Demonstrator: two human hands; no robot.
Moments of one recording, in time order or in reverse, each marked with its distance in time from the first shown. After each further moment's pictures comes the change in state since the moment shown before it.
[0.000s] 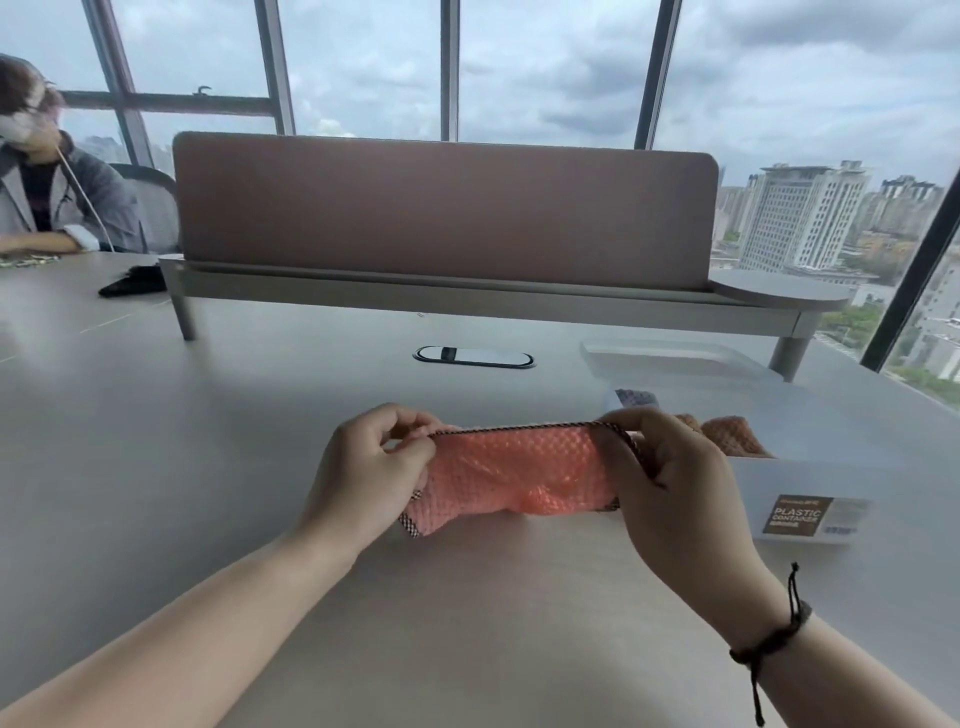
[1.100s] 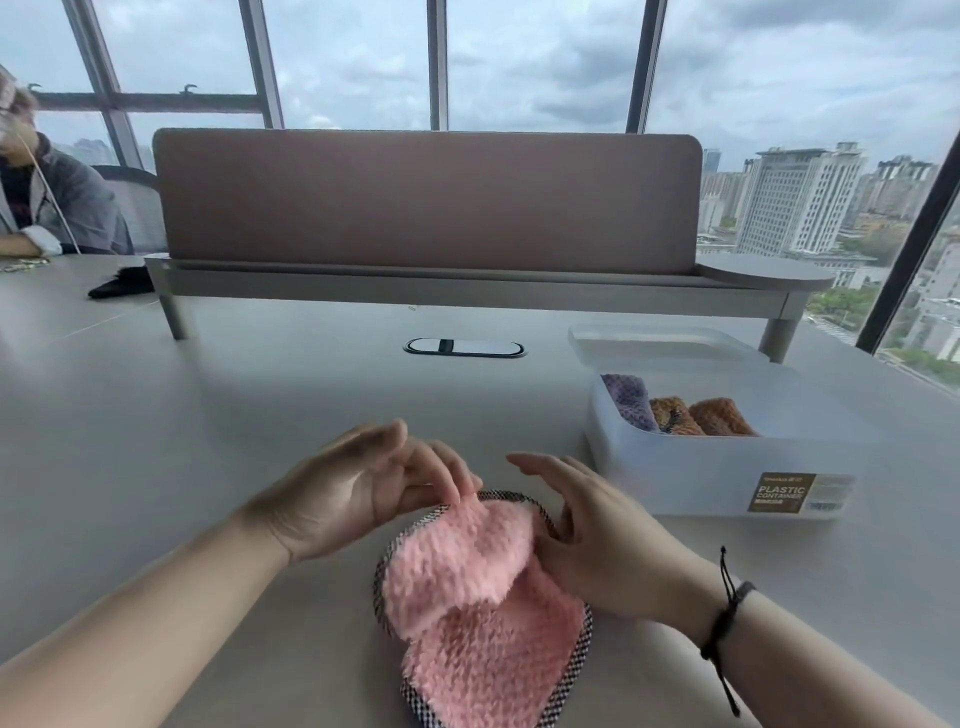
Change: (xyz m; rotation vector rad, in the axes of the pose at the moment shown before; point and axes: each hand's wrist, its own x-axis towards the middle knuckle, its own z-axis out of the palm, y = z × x) left_hand 0.003 0.000 -0.023 -0.607 -0.948 -0.048; right_hand -0.016 0.015 0.015 -0.366 -0.645 0.018
